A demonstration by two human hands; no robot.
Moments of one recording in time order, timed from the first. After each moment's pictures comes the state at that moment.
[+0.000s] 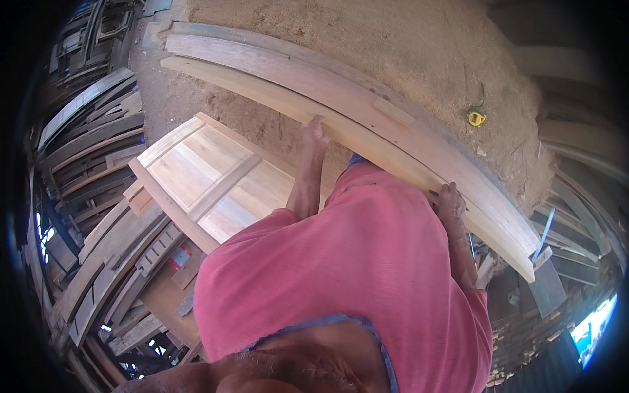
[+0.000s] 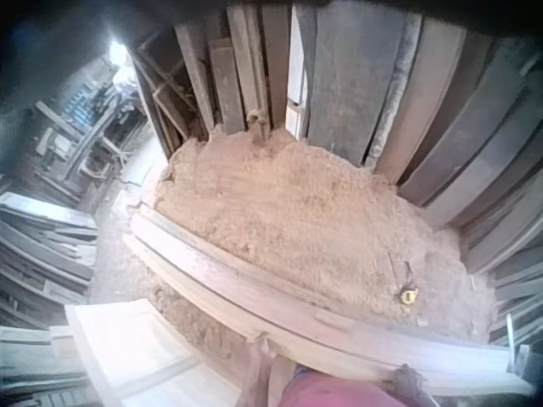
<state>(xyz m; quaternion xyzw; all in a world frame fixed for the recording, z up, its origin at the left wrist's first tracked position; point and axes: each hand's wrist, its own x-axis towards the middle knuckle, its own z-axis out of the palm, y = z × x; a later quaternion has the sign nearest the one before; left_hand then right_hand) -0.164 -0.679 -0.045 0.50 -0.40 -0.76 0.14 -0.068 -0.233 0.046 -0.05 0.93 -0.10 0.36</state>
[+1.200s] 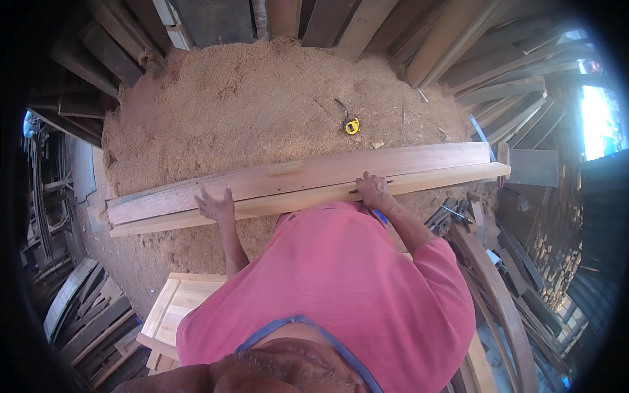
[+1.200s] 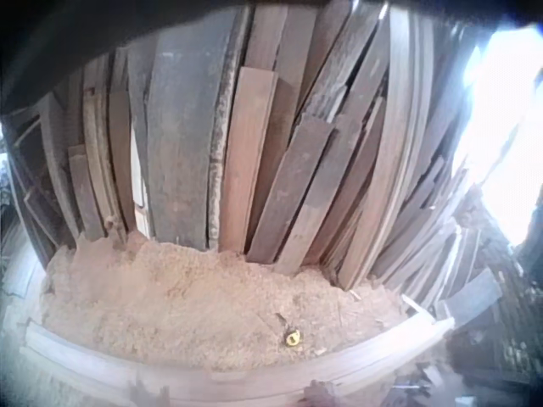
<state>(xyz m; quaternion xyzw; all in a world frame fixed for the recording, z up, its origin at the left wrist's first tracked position) -0.268 -0.697 0.010 0.12 -0.99 -0.08 0.09 -0.100 -0.231 0.060 0.01 0.94 -0.07 0.33</state>
